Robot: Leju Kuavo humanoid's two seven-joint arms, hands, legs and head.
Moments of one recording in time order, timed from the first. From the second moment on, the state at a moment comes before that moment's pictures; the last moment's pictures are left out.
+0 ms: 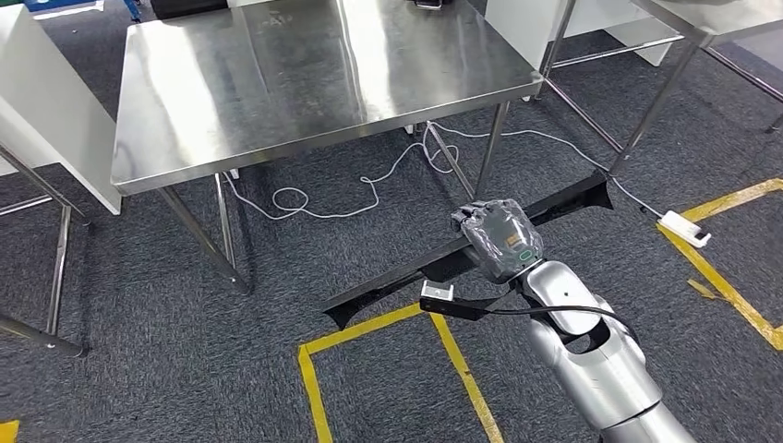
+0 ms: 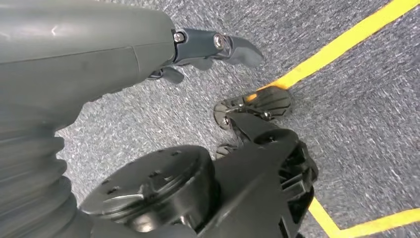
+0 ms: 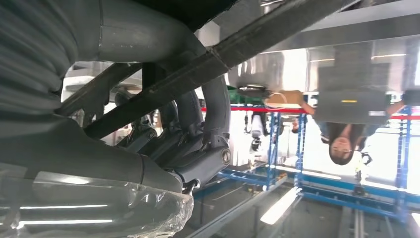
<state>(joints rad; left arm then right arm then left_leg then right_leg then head) -0.15 0.05 -1.37 -0.13 1.41 0.10 -0.38 -0.48 -0.22 0.66 -1.44 1.17 -0.22 -0.27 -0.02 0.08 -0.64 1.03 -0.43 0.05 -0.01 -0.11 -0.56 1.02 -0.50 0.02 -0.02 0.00</state>
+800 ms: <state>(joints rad) -0.15 0.05 -1.37 -0.13 1.43 0.13 -0.39 -0.47 -0.22 0.66 -1.42 1.19 -0.24 -0.26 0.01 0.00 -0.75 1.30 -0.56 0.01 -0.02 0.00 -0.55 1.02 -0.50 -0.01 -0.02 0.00</state>
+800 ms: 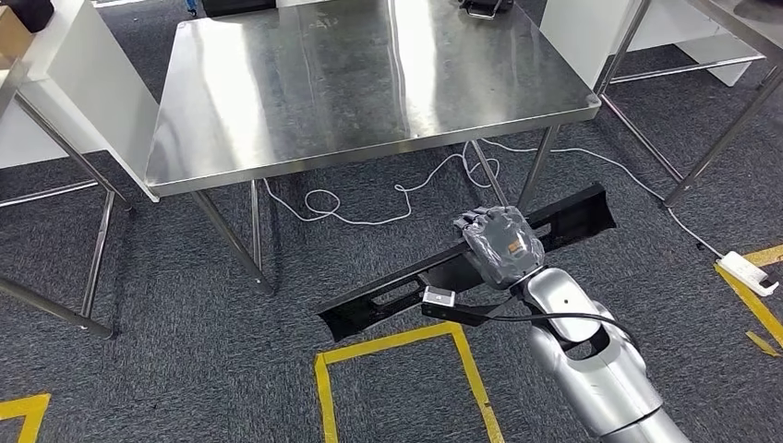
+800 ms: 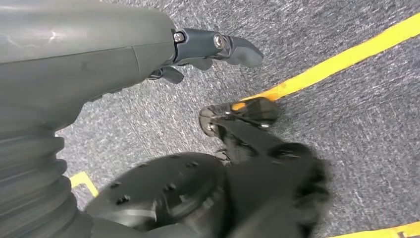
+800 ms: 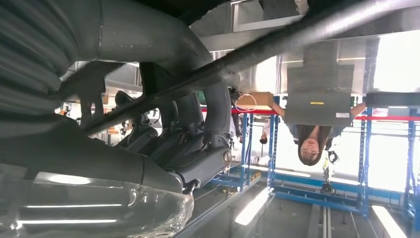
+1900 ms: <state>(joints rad) -0.14 0.05 -1.37 -0.13 1.45 0.12 -0.39 -0.48 -0.20 0.63 -1.39 1.19 -0.26 -0.25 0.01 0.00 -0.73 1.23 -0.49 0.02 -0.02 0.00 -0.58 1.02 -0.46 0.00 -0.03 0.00</state>
